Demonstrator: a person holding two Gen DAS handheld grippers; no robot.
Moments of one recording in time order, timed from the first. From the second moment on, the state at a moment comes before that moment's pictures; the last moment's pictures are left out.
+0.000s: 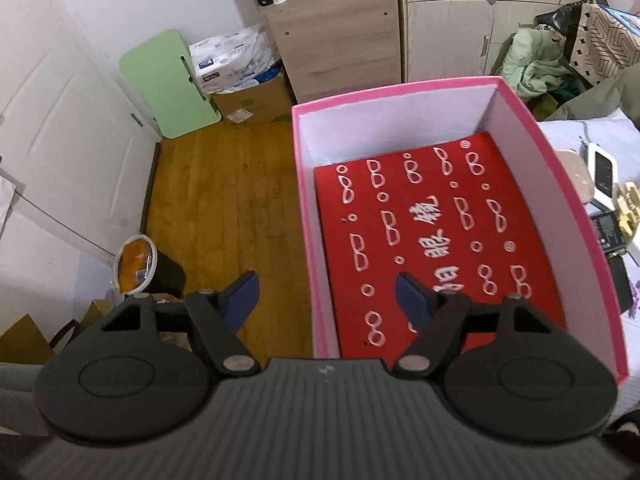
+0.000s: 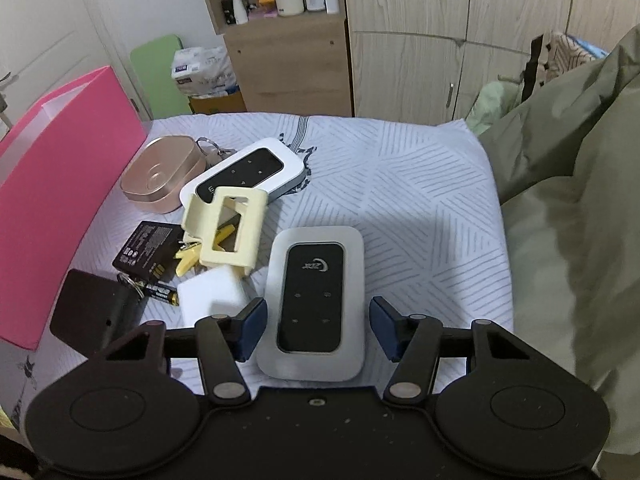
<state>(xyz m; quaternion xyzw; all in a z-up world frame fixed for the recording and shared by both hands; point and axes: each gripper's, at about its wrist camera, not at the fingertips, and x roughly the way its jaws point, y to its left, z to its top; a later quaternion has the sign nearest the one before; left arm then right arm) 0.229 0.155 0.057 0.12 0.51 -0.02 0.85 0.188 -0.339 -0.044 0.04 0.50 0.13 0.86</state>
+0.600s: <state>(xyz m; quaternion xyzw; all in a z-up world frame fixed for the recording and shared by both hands) 0.260 0.188 -0.013 0.05 0.56 -0.06 0.82 0.181 -0.320 -0.028 -0.01 0.48 0.07 0.87</state>
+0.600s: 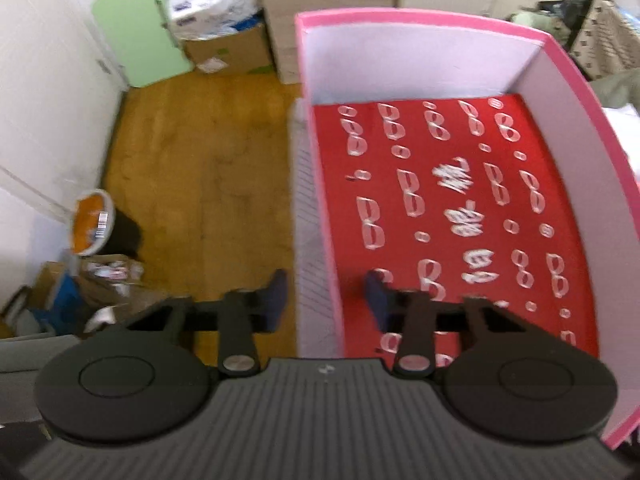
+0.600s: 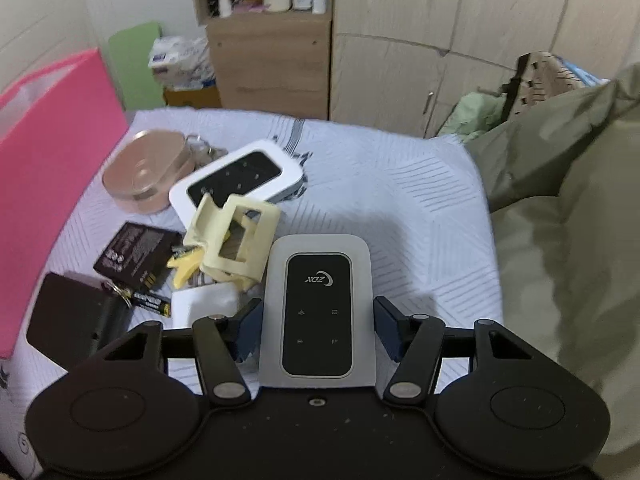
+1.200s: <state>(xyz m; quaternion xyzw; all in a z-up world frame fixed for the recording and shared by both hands) 0.243 0.155 -0.020 0.07 0.52 -0.07 0.85 0.198 -0.232 0.079 0.00 0.39 0.25 0.89</state>
